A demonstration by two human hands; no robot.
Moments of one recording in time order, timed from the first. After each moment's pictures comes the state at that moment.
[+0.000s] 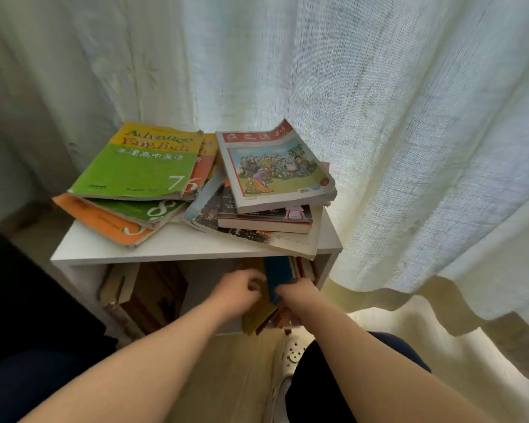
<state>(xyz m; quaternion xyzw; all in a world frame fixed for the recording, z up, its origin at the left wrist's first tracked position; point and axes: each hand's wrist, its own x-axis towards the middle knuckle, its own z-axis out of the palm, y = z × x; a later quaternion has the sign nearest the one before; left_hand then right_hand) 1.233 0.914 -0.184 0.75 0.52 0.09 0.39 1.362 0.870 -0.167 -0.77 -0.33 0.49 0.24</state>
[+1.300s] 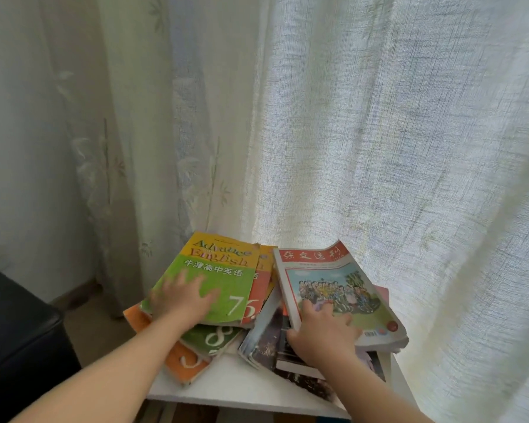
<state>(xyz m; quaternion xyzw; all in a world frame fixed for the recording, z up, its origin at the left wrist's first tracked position) 1.100 1.058 -0.066 0.65 0.74 0.06 0.12 1.312 0.990 -0.056 -0.79 -0.60 0.09 -0.04</state>
